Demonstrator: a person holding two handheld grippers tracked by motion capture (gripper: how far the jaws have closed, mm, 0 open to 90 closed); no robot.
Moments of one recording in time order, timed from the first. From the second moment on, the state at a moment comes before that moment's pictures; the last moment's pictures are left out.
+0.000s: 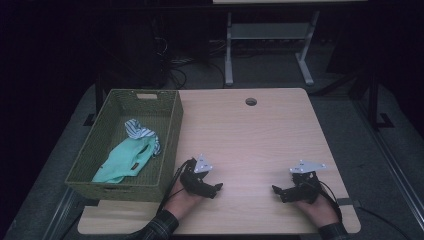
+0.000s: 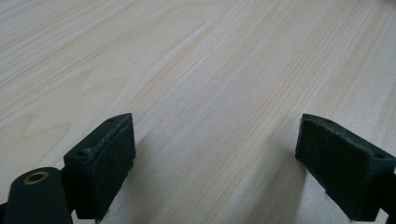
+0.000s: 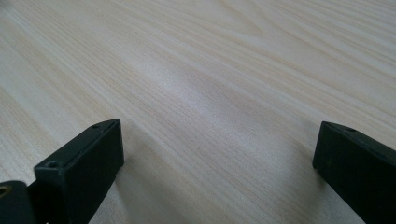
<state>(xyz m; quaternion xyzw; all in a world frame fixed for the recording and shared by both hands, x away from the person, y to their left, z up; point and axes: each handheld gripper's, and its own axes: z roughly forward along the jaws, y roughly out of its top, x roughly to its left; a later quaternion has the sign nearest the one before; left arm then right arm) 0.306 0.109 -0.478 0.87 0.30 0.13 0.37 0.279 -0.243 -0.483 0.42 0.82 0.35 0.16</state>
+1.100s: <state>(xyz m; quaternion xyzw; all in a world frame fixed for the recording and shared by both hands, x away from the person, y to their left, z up) 0.311 0.110 -0.445 0.87 0.32 0.12 0.36 0.279 -0.243 -0.483 0.42 0.82 0.35 0.16</state>
